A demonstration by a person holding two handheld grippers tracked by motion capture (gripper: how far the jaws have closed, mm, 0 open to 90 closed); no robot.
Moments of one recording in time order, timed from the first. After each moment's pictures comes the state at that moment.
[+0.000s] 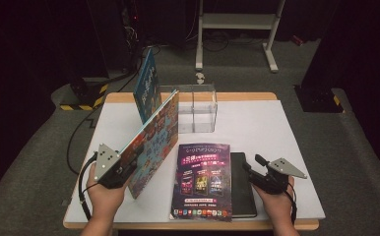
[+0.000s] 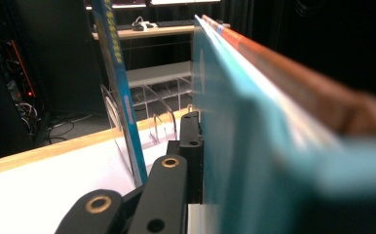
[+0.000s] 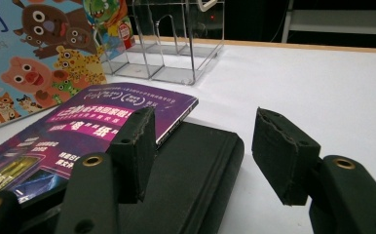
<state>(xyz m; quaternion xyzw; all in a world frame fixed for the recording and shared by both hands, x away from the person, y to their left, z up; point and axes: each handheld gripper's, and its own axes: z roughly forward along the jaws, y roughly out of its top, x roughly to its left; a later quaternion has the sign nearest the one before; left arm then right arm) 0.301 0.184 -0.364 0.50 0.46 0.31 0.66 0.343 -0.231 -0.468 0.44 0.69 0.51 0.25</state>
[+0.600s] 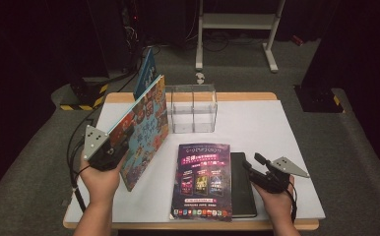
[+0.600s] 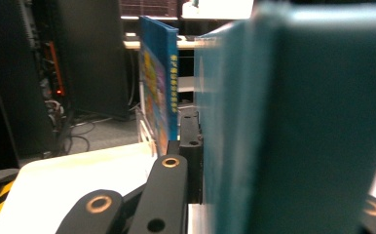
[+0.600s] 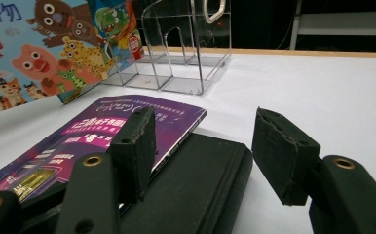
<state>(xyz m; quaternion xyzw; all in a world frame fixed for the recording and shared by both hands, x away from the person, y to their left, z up) 0.326 0.195 -0.334 0.46 0.50 0.34 0.66 0.343 -0.232 -0.463 0.44 0.68 0.53 0.23</state>
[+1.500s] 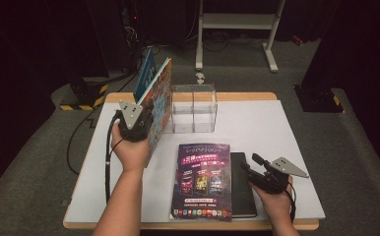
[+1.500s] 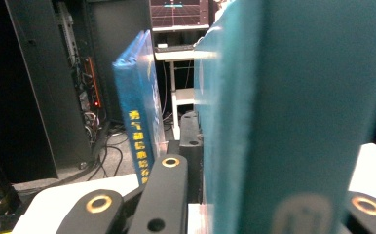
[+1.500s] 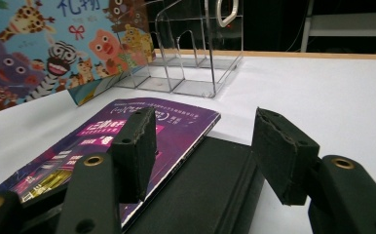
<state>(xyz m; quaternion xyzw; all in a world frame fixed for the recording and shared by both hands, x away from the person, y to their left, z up) 0.409 0.140 -0.337 0.43 0.50 0.41 0.63 0.341 -0.228 -0.461 0.43 0.69 0.54 0.22</state>
